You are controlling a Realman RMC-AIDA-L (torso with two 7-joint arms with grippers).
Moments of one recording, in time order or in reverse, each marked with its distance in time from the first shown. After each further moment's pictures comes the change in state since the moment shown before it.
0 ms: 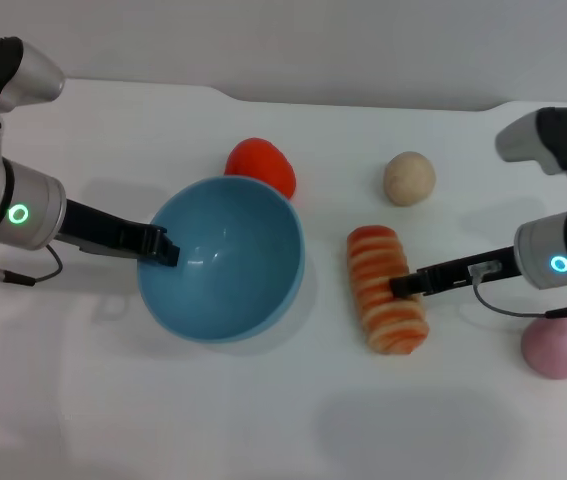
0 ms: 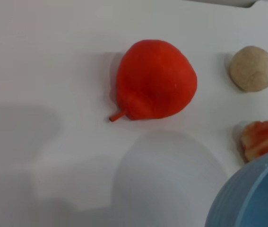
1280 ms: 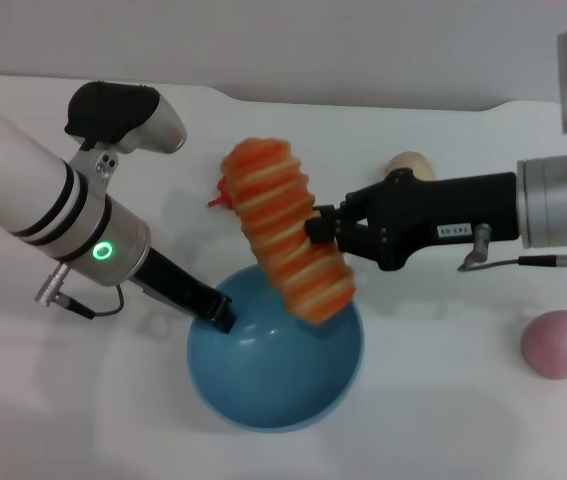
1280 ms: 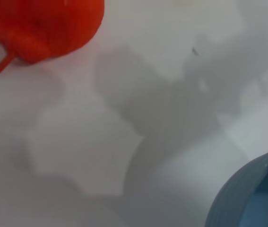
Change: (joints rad) left arm -0.124 -0.003 0.230 -0.113 0.004 0.036 0.010; right arm -0.227 -0.007 -0.266 -0.494 0.538 -0.351 -0.477
